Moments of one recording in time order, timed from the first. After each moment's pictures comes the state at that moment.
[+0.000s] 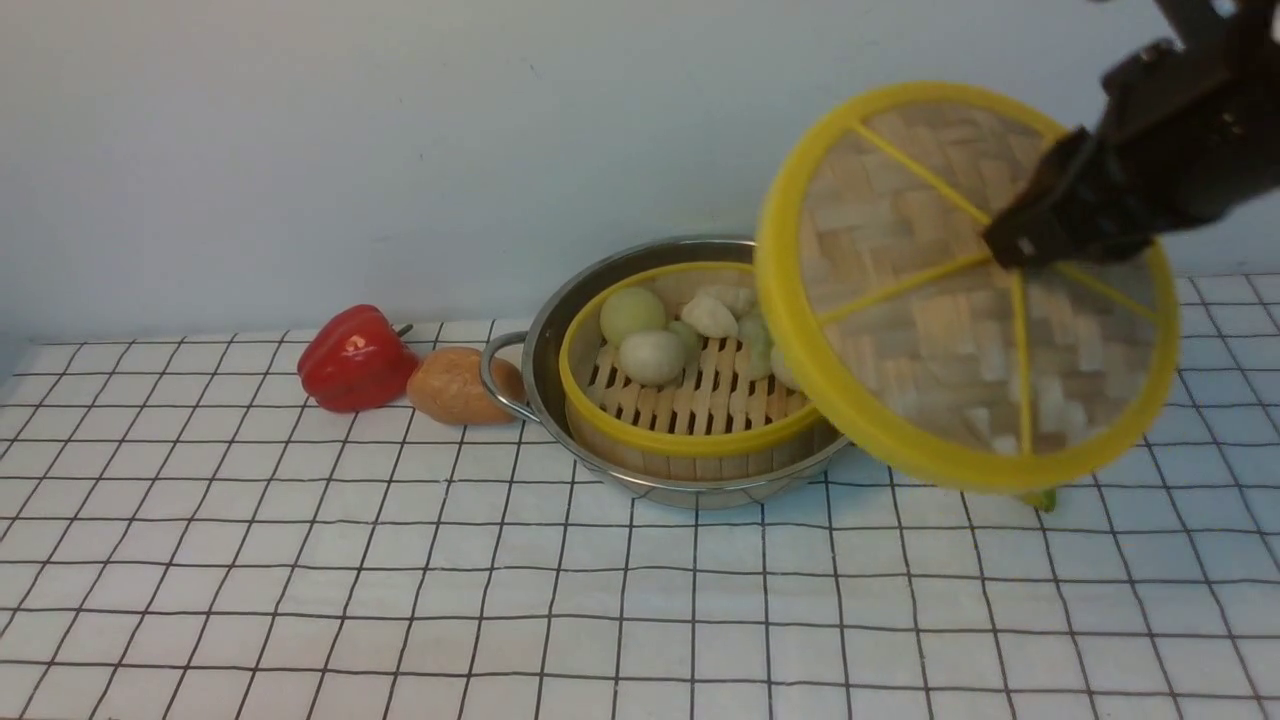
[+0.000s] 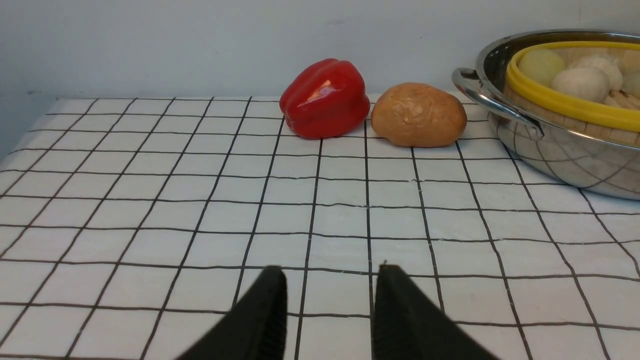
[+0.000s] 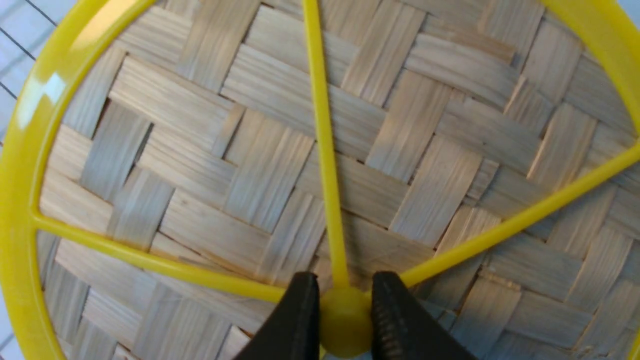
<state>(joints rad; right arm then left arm) 0.33 1.53 -1.55 0.28 1.11 -0.31 0.02 0.00 0.01 -0.06 0.34 0.04</state>
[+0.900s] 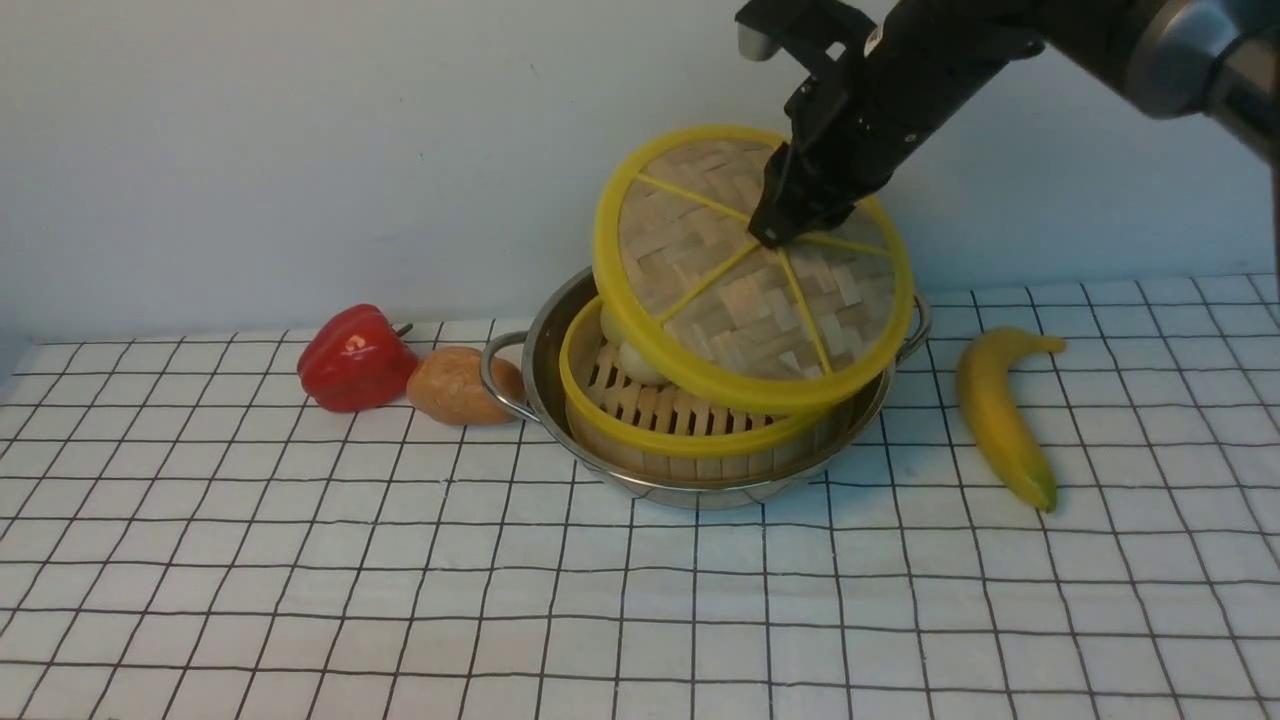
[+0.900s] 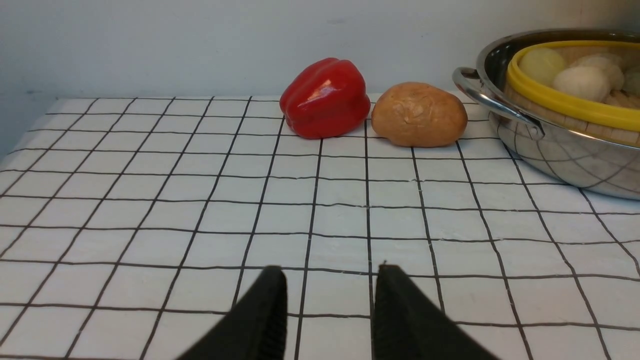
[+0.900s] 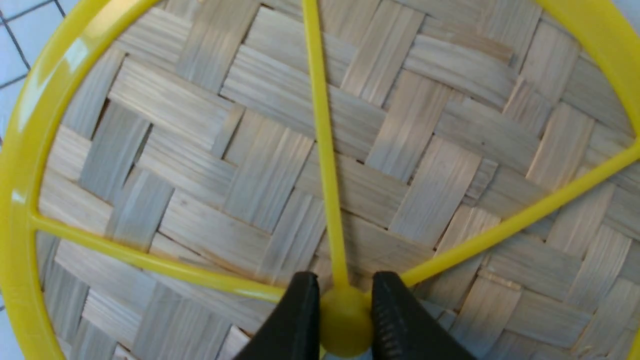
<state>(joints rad) 0.38 2.19 -2.21 0.30 1.24 -0.56 0.02 0.00 0.01 -0.06 0.34 0.04</state>
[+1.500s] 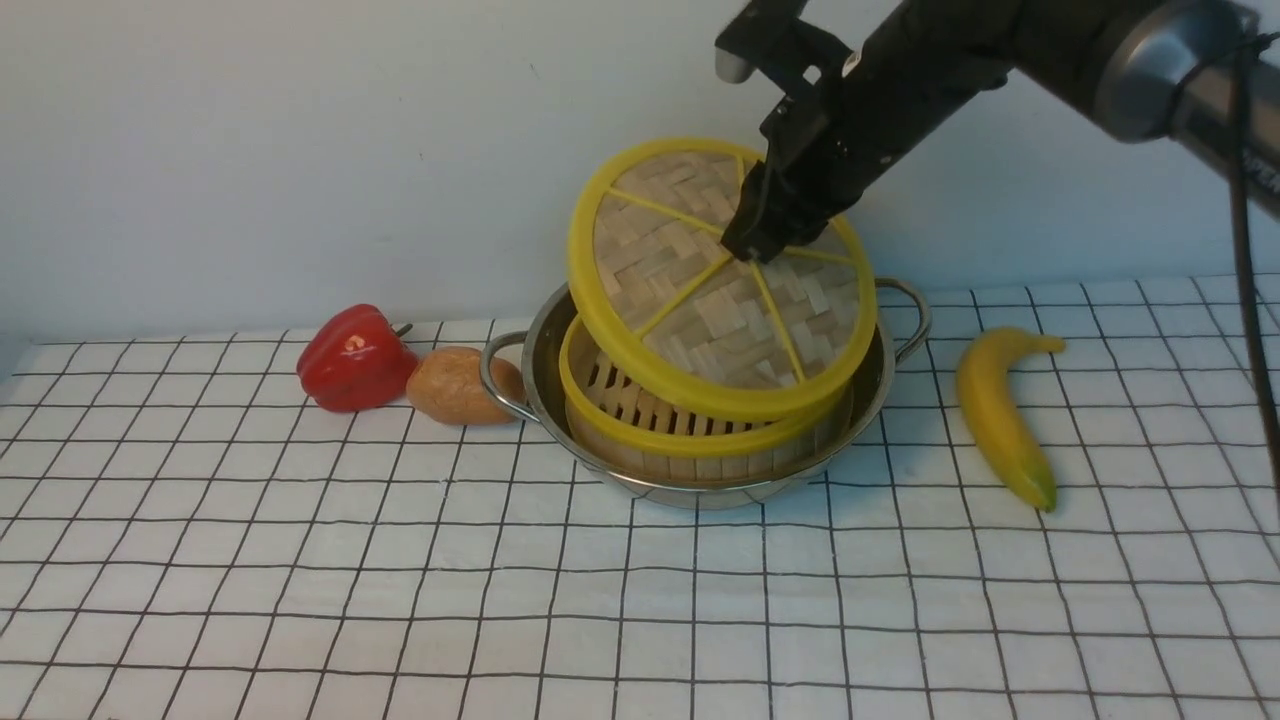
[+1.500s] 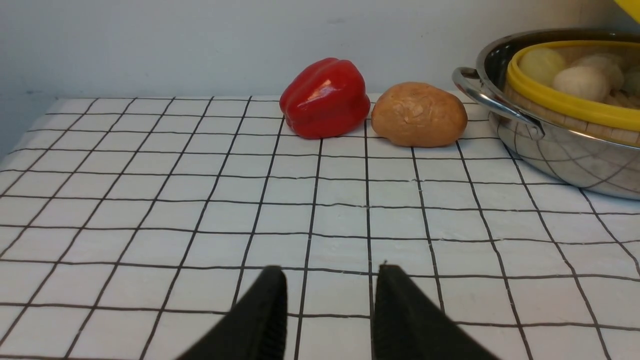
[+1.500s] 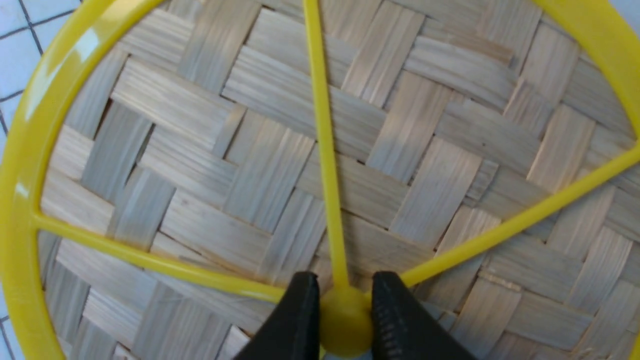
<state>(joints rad) 0.38 2.22 -2.21 0.38 1.19 -0.66 0.02 0.00 0.01 -0.06 0.34 0.04</state>
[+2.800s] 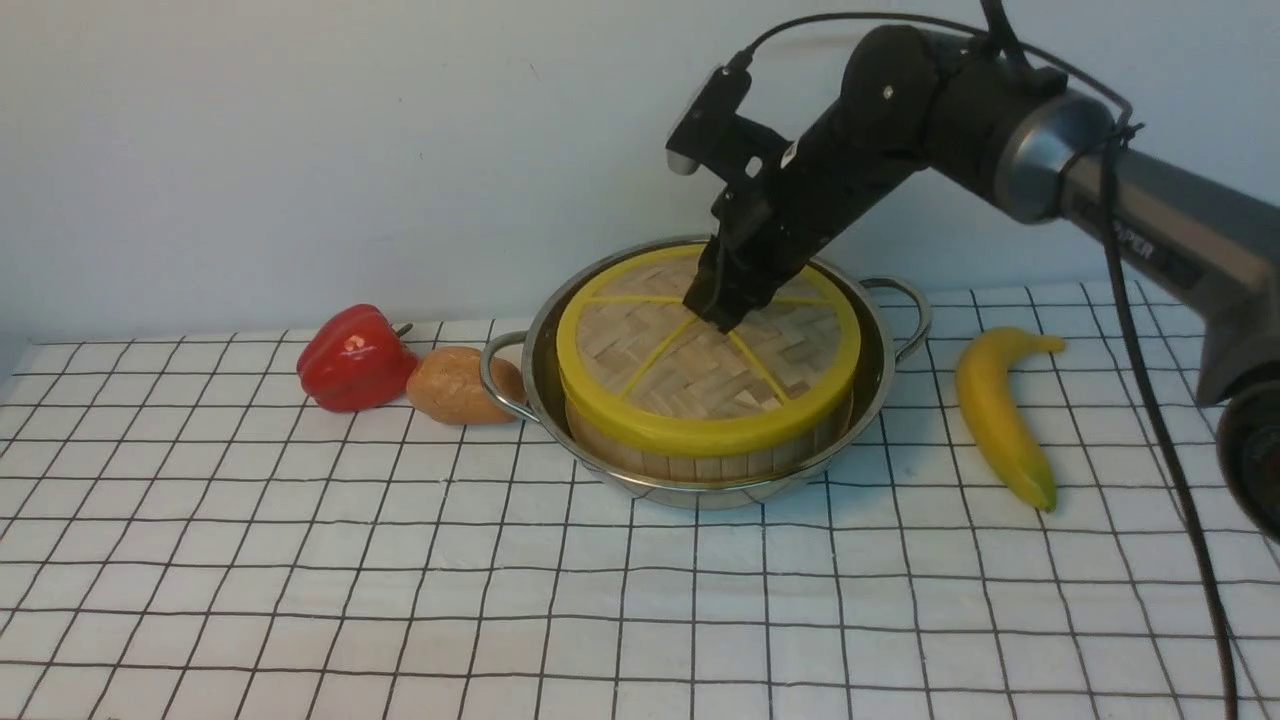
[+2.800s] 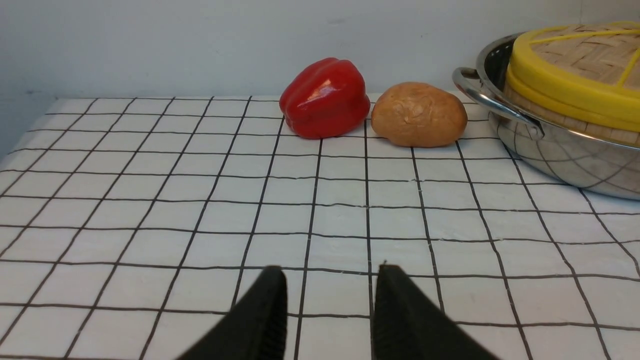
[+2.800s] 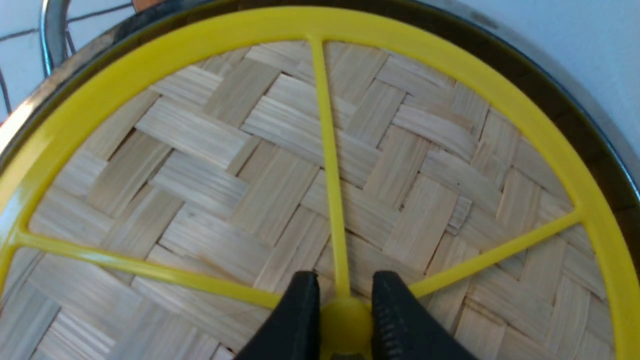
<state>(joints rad) 0.42 2.35 -2.21 0.40 1.05 -0.76 0.02 0.00 0.01 -0.06 0.34 0.04</state>
